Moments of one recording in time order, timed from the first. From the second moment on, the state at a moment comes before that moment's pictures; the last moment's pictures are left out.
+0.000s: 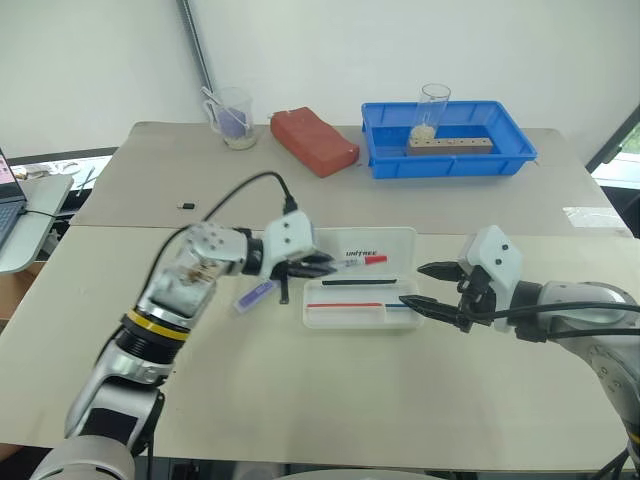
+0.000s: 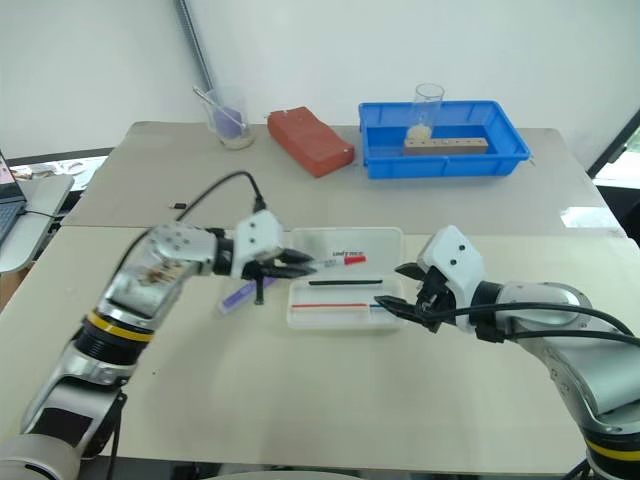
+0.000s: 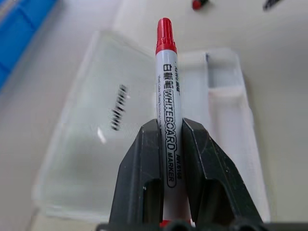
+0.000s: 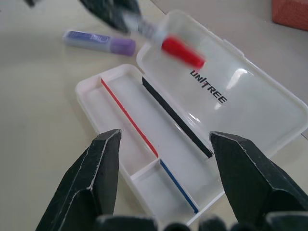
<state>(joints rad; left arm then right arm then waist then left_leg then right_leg) -0.64 0.52 -0.35 0.01 -0.14 0.33 -1.09 -0.15 -0.89 -0.13 -0.68 0.61 0.88 0.69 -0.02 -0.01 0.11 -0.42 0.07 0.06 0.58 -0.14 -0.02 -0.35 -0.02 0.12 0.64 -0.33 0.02</state>
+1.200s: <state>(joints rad) -0.50 0.59 -0.07 -0.05 -0.15 0.49 -0.93 -0.29 -0.83 -0.07 -0.73 0.68 0.91 0.66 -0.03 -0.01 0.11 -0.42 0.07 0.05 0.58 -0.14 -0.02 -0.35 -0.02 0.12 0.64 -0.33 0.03</state>
